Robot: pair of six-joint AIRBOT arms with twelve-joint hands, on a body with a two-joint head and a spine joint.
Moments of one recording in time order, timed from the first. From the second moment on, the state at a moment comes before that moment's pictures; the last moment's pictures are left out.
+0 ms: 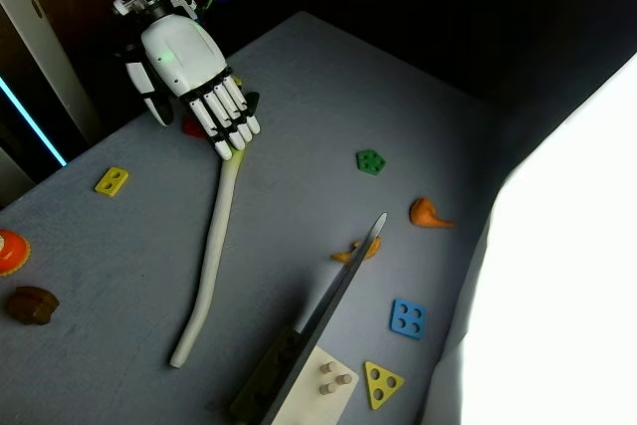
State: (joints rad) left arm 0.76 -1.06 0.36 1.51 1.23 -1.06; right arm -0.44 -1.32 1.82 -0.13 0.44 -0.60
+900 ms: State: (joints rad) left arm 0.75 -1.11 0.38 1.53 1.23 -1.08; right arm -0.45 -1.38 1.87 -0.14 0.46 -0.60
